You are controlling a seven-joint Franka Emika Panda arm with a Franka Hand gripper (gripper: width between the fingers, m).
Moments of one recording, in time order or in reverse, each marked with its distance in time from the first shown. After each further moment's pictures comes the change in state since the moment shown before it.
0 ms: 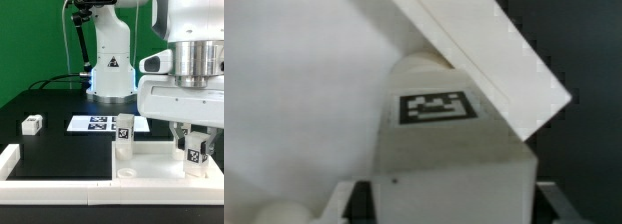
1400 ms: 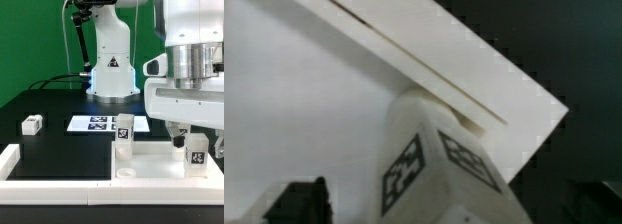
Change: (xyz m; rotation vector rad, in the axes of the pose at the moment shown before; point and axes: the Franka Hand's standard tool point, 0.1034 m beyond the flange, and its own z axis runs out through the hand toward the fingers) arm -0.012 0.001 0.002 0.025 -0.035 -0.143
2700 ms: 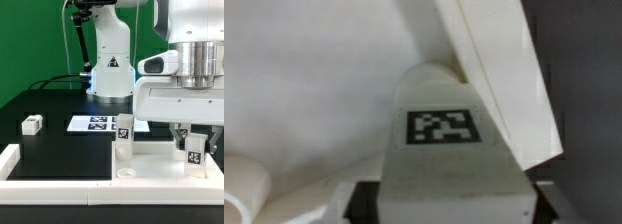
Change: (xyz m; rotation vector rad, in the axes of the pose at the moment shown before) arm 0.006 -0.001 -0.002 -0.036 0.029 -0.281
